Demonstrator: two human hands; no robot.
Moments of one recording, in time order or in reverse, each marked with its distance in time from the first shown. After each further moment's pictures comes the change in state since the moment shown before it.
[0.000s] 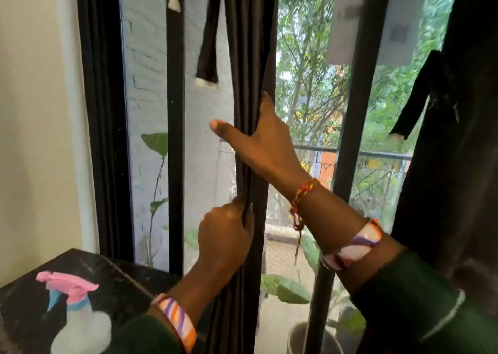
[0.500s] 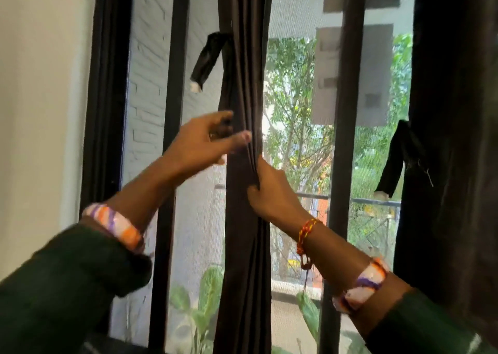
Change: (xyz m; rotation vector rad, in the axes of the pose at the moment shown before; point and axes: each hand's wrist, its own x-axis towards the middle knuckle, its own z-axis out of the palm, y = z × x) left_hand 0.179 0.032 -0.091 -0.475 -0.227 0.057; right_hand 0.032 0.019 -0.025 -0.252 -0.059 -0.156
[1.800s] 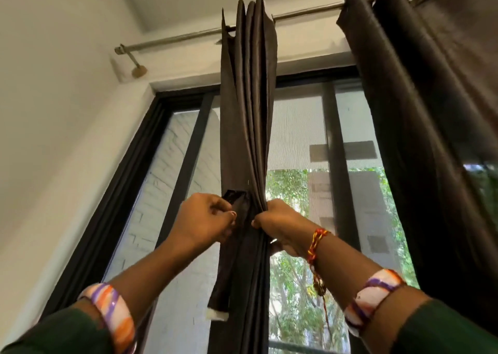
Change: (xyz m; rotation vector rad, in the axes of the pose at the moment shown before) left_hand 0.114 0.057 -0.002 0.101 0.369 0.049; right_hand 0.151 -0.028 -0.125 0.394 -0.072 0.159
